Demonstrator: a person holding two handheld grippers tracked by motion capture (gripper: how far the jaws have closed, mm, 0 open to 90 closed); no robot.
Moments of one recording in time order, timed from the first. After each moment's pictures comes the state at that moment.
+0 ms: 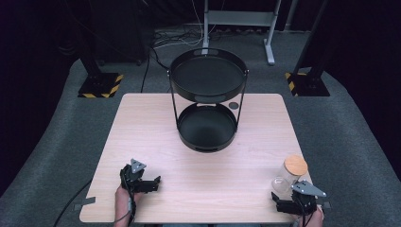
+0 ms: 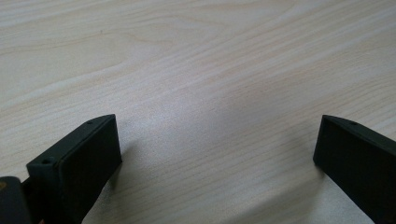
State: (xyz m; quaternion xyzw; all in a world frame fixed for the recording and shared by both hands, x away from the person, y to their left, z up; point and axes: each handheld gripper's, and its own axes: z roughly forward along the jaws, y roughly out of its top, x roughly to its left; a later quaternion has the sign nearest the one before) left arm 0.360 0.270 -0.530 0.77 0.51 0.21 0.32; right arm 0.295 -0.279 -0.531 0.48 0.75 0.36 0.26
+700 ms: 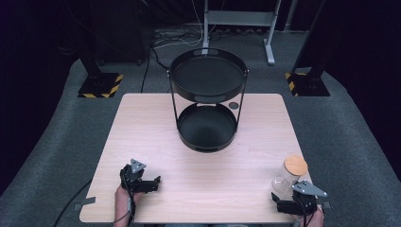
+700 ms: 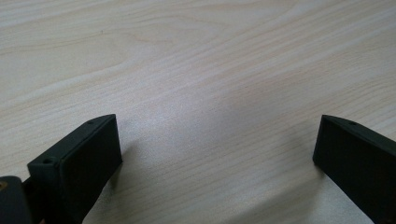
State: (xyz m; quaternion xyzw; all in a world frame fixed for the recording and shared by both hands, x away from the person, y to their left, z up) left arm 0.360 0.270 -0.530 0.77 0.51 0.21 0.32; right arm 0.294 -0.280 -0.530 0.48 0.75 0.37 0.26
